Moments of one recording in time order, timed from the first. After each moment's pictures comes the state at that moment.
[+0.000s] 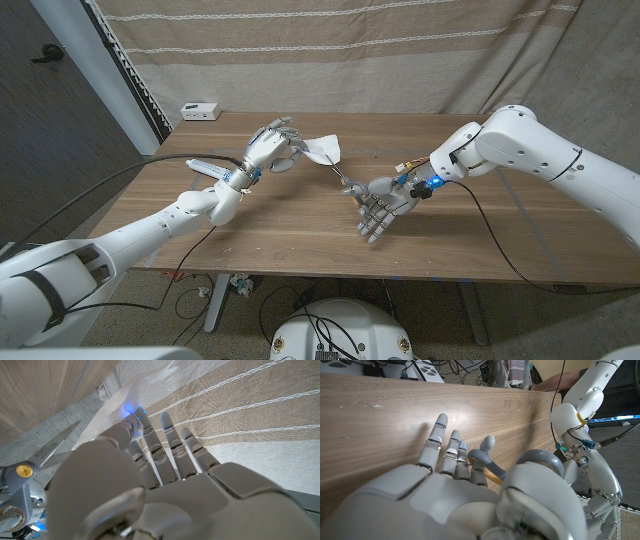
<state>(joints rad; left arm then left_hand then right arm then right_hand) 0.51 0.76 0.91 -1.18 0.96 -0.35 1.10 0.98 -0.02 0.77 -0.14 0.23 1.04 -0.21 0.54 0.23 1.09 -0.20 0.43 0.51 0.81 -0.10 0.23 0.45 0.37 -0.03 0.32 0.21 -0.42 -0.93 -0.73 -2.08 0.96 -1.15 0.42 0.59 0.10 -0.26 -0.04 0.44 0.27 0.14 1.42 0.95 0.30 0.22 0.20 0.20 0.41 0.15 0.20 0.19 0.56 0.21 0.20 0.18</state>
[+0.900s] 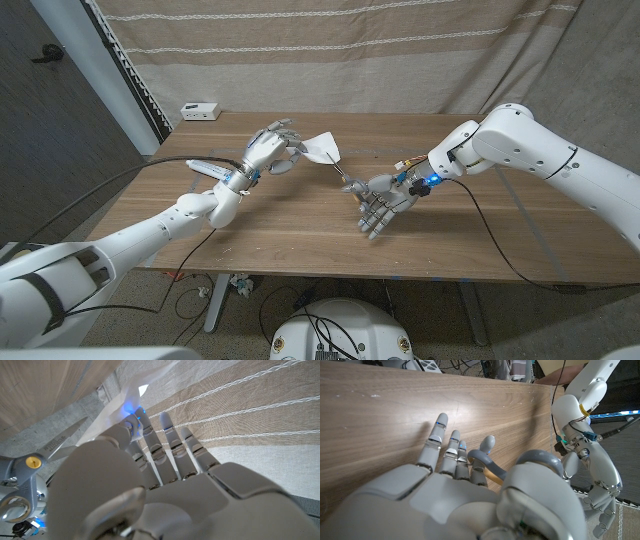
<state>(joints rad) 0.52 0.75 0.91 -1.17 0.94 -0.36 1.10 0.98 -0.02 0.77 -0.14 0.23 1.04 -0.21 0.54 0.23 1.09 -0.20 0.43 0.51 0.81 -0.10 0.22 0.46 0.37 -0.03 0.32 0.21 -0.41 -0.92 -0.74 -2.07 0.95 -1.16 0.40 0.59 0.11 -0.26 -0.04 0.43 0.27 0.14 1.42 0.95 0.30 0.22 0.20 0.20 0.41 0.15 0.20 0.19 0.57 0.22 0.20 0.18</state>
